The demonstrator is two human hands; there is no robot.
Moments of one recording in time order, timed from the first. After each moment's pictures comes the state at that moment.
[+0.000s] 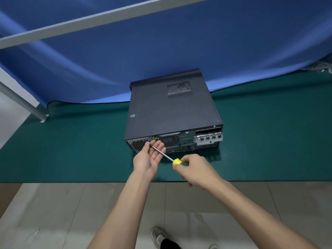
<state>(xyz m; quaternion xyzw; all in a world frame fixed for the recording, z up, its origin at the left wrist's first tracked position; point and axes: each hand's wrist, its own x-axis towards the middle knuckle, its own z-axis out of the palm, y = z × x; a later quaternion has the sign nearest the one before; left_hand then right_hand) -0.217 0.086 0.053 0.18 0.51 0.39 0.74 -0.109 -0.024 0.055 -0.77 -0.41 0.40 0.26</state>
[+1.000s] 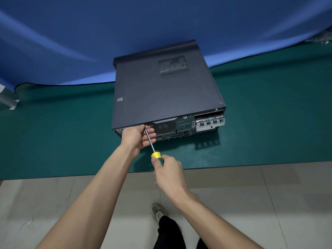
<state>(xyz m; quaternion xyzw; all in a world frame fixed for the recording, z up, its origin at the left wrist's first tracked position) -0.214 0.148 0.030 0.40 0.60 0.22 0.66 -0.189 0.014 0.017 -0.77 -0.27 0.43 0.38</state>
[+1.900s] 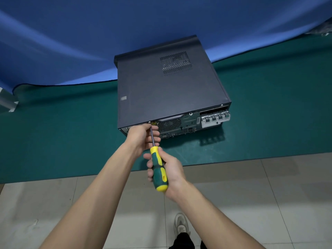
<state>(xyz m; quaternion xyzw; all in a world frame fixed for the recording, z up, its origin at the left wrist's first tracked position) -0.225 0.152 0.044 0.45 0.58 0.11 0.67 -0.205 0.027 0.038 -0.41 0.11 0.69 0.59</state>
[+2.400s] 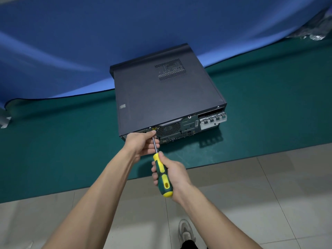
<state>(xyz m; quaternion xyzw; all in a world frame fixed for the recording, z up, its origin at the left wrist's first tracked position) -0.239 0.163 0.044 0.50 0.57 0.07 0.65 -0.212 0.029 0.033 -0.47 0.11 0.62 0.61</state>
